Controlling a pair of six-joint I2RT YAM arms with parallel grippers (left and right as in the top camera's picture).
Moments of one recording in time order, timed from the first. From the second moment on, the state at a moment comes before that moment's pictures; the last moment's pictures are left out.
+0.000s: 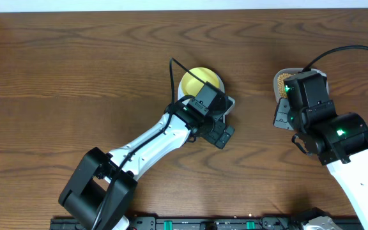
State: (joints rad) left arm -0.71 1.73 1.12 -0.52 0.21 -0.07; right arm 0.36 1.19 1.22 -1.07 0.29 0.53
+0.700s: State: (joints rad) left arm -0.71 1.78 1.12 -0.50 0.21 -0.07; right arm 0.36 1.16 1.22 -1.07 0.28 0.53
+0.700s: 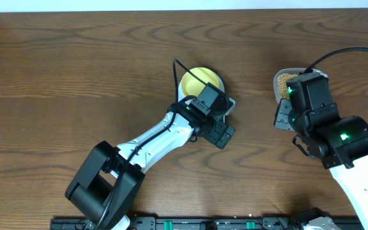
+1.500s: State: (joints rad) left arm -0.72 1.78 1.07 -0.45 0.20 -0.09; right arm 0.36 1.16 1.22 -1.08 0.28 0.53
